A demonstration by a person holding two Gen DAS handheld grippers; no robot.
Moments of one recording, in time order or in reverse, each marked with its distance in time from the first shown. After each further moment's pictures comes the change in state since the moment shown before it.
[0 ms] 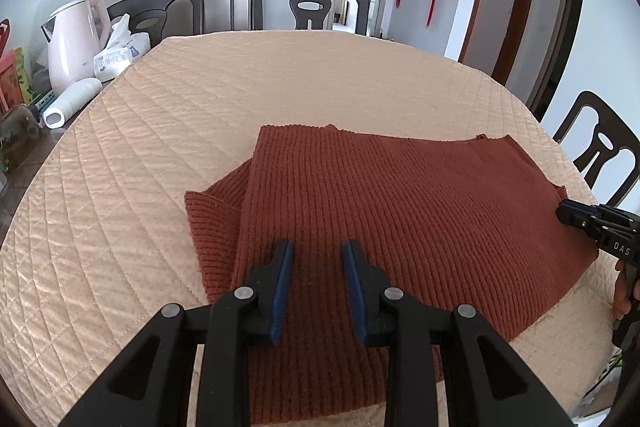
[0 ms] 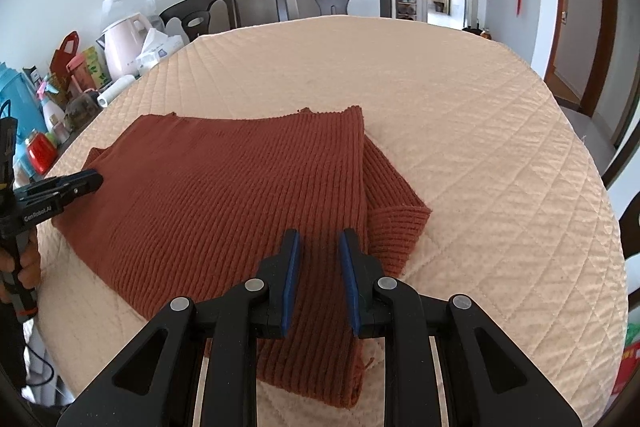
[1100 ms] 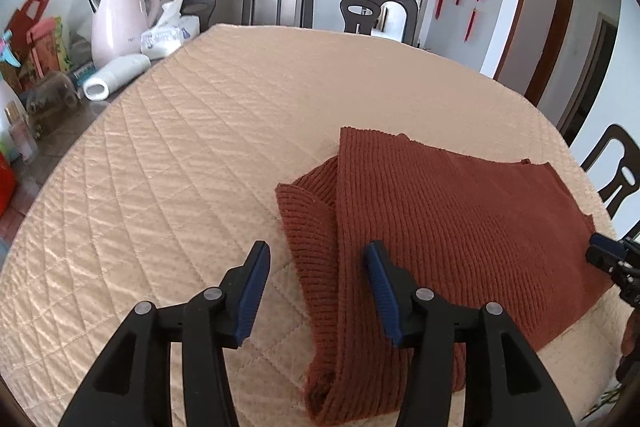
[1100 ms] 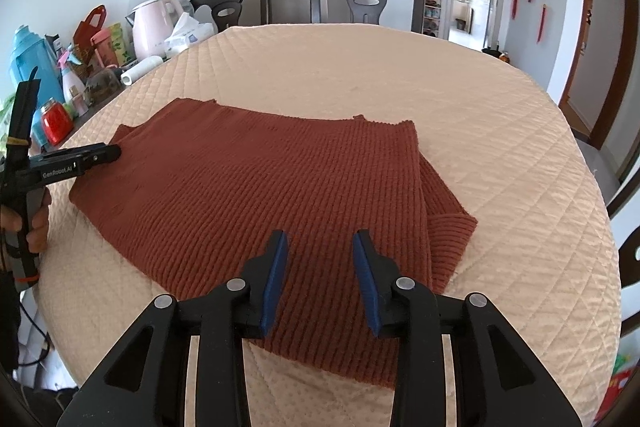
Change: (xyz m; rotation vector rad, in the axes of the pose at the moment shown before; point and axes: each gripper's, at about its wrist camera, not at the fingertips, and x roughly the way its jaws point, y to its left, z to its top) left arm -0.001 0.046 -0.002 -0.126 -0.003 0.068; right arm -0.006 0.043 -0.003 -0.108 -0.012 0.012
